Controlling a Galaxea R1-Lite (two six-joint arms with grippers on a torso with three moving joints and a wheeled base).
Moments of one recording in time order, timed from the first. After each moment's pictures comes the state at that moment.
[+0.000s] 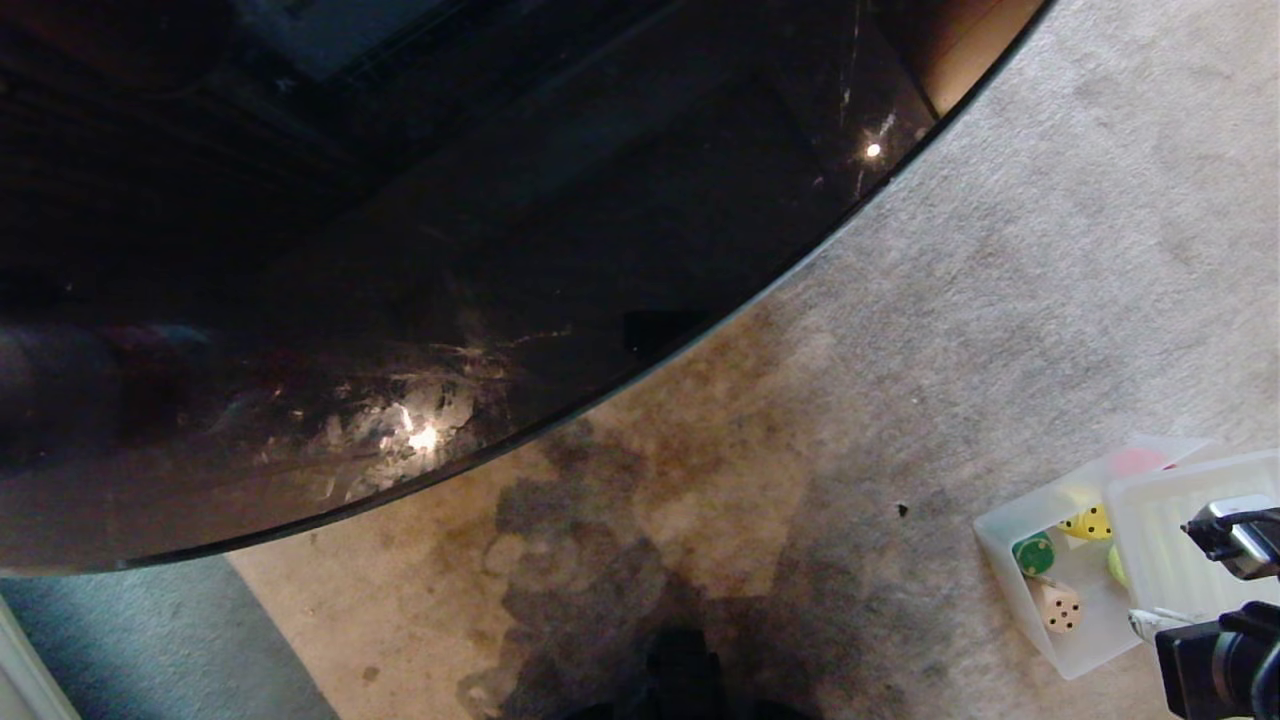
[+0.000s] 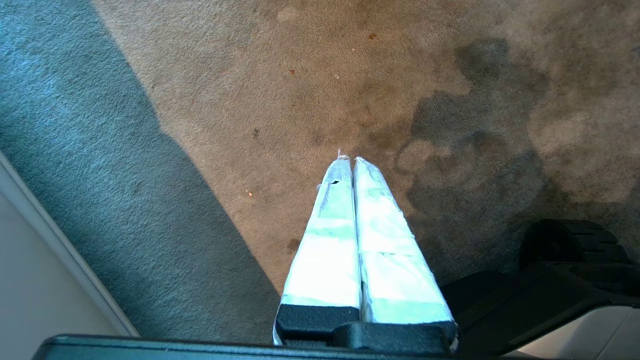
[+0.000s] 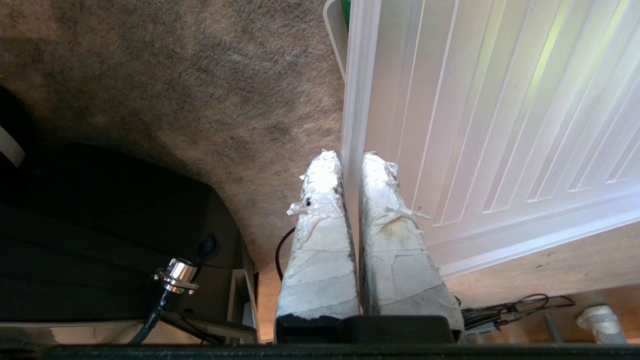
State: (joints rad) left arm 0.00 0.00 0.00 0.01 0.01 -0.01; right arm 0.05 1.20 -0.19 -0.36 -0.14 -0.12
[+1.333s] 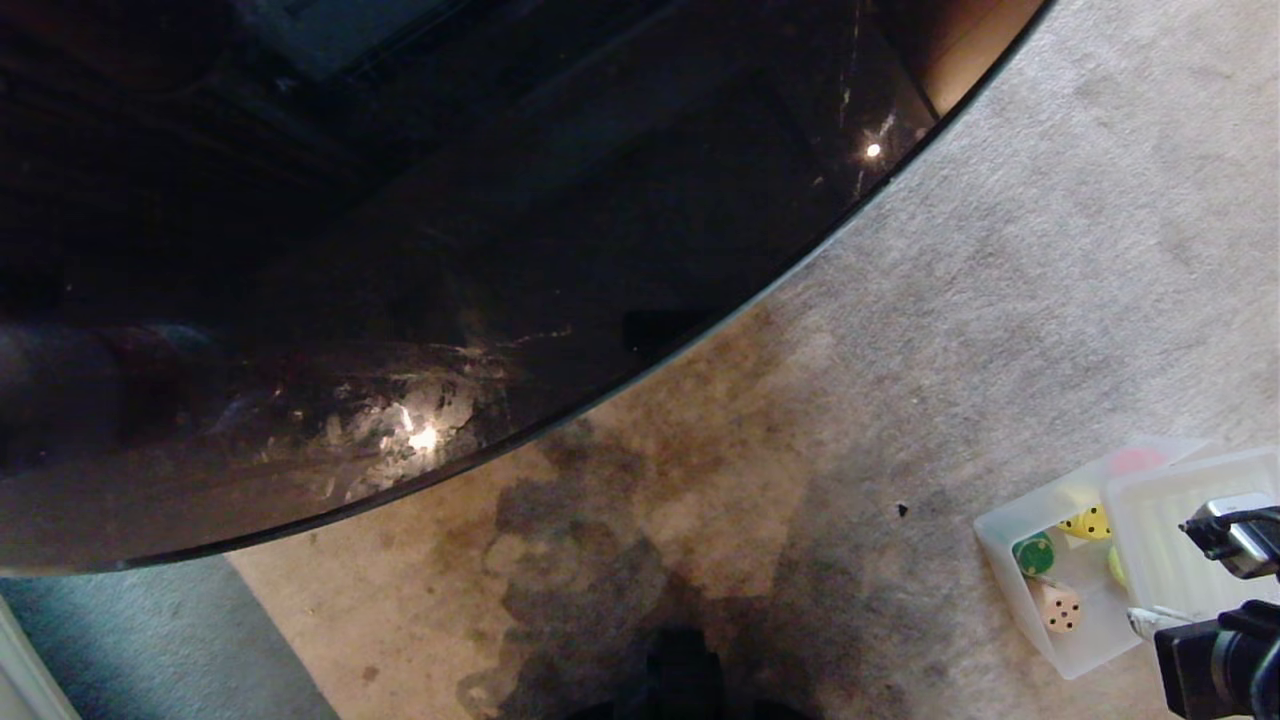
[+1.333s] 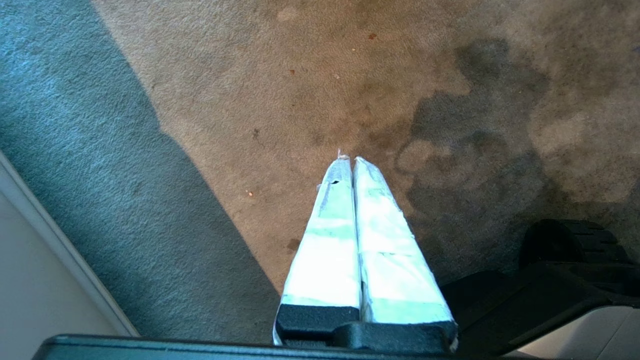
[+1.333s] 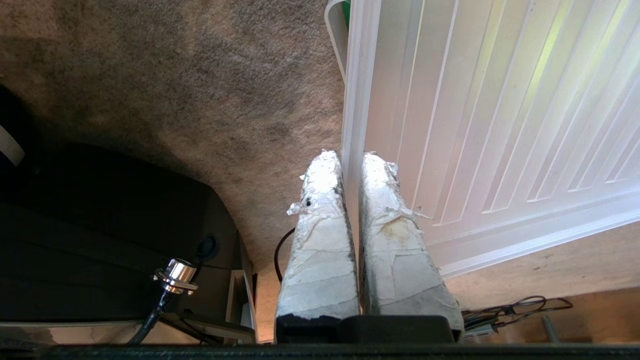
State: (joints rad) left arm 0.00 0.00 0.00 0.01 0.01 -0.01; right arm 0.05 1.20 -0.19 -0.36 -0.14 -0.13
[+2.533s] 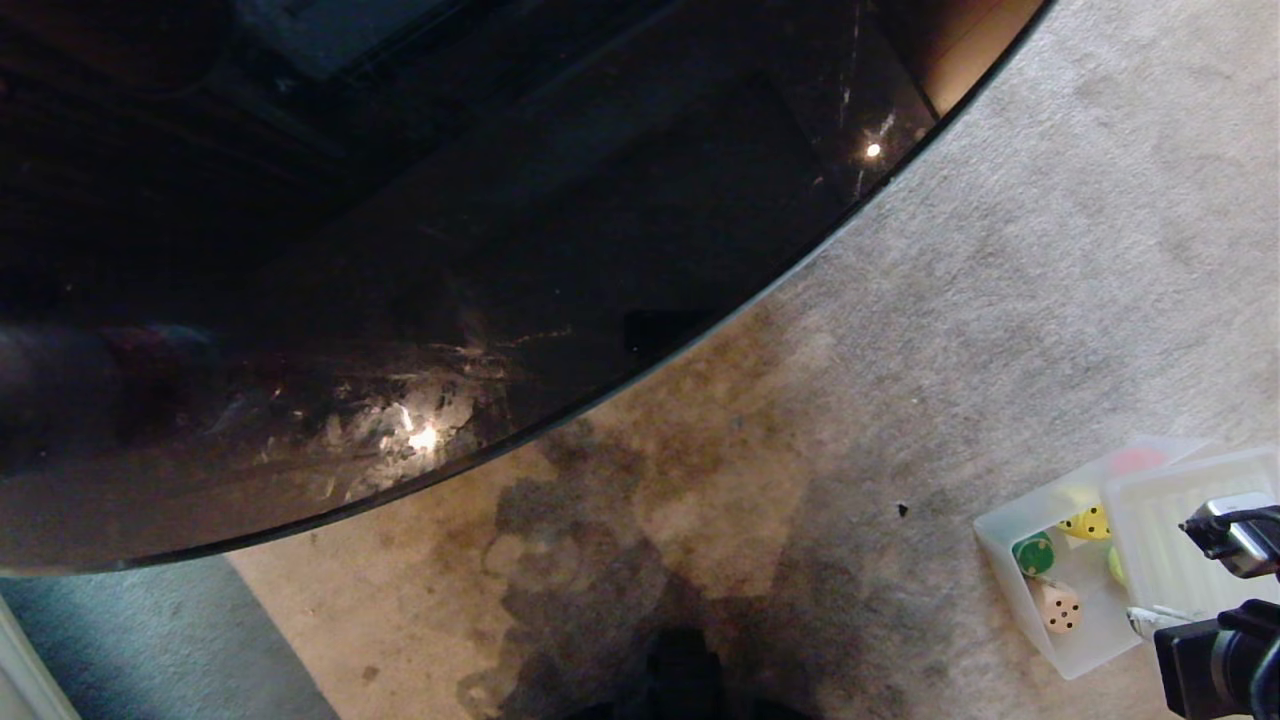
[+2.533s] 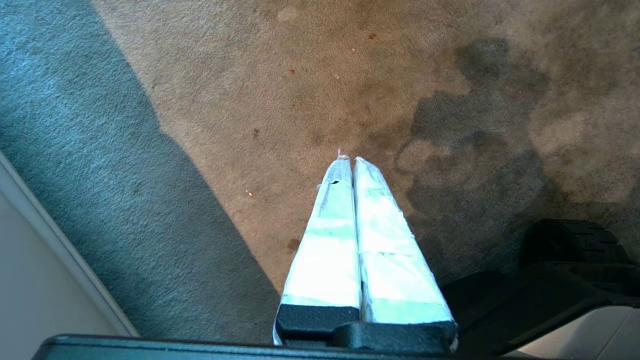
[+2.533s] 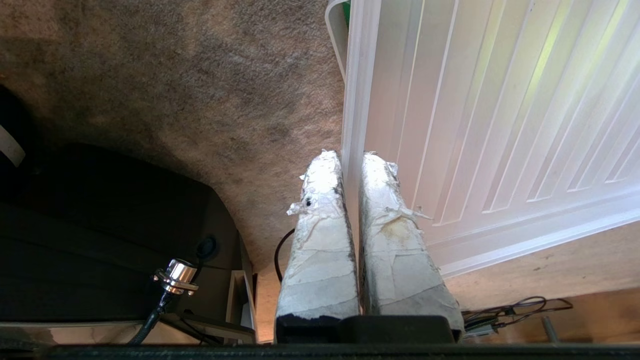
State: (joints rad) left arm 0.00 0.00 0.00 0.01 0.01 -0.01; right arm 0.05 1.20 -0.19 -0.36 -0.14 -0.13
